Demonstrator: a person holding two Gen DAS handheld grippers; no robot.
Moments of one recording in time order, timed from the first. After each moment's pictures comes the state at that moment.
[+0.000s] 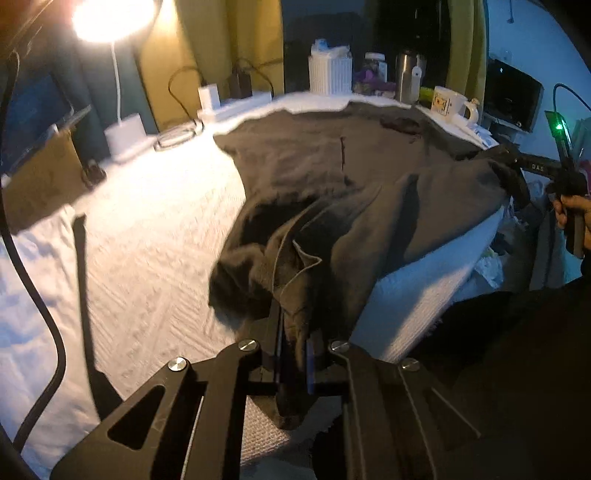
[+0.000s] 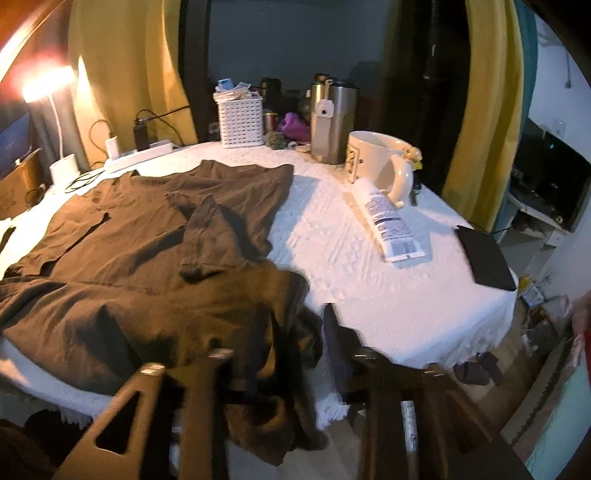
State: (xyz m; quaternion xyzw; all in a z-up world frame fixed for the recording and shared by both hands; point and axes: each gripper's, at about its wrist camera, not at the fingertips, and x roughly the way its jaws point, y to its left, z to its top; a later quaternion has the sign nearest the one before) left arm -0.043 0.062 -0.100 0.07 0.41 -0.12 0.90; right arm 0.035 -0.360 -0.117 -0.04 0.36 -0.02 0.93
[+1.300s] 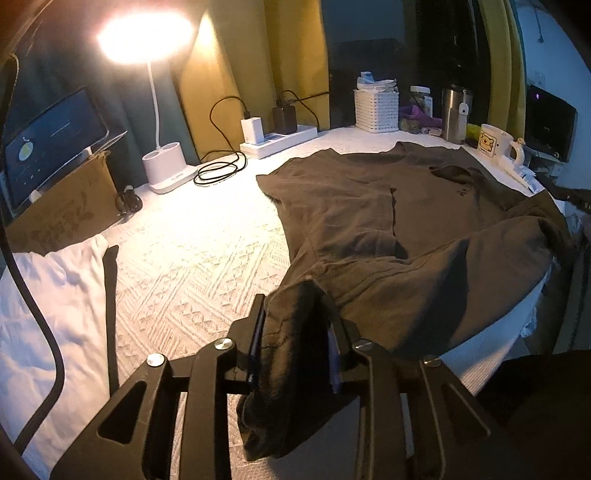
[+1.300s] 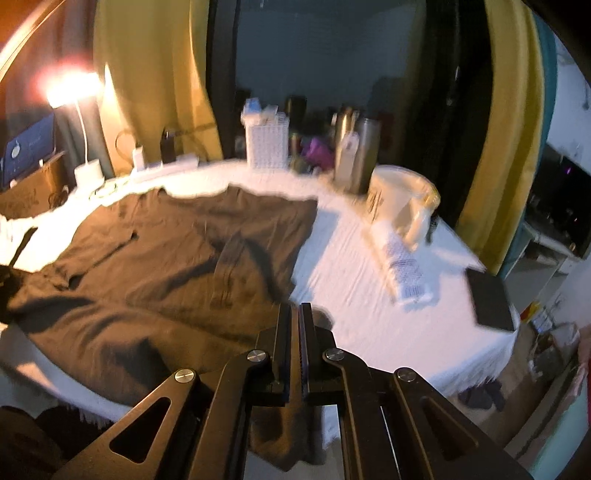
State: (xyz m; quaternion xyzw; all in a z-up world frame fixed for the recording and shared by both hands) left arm -0.002 0.064 -0.089 0.07 0.36 -0.04 0.93; right arm 0.039 -0.349 -0.085 -0.05 0.35 0.03 0.94
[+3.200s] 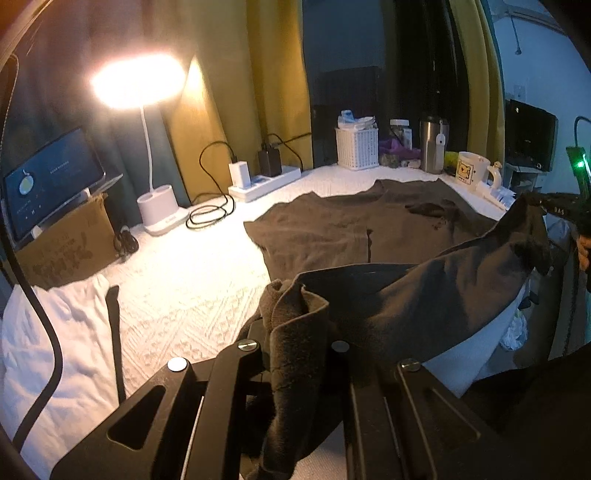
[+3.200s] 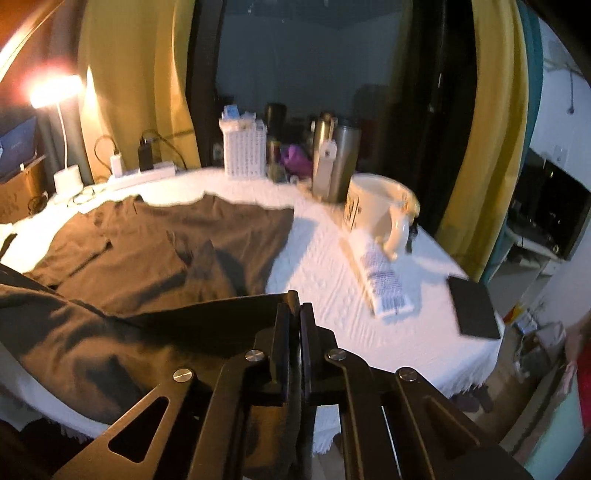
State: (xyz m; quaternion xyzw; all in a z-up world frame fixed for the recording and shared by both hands) left arm -0.013 0.056 -0.054 0.07 0.30 -0.07 0.95; right arm 0.049 -0.357 -0.077 -0.07 0.31 -0.01 0.95
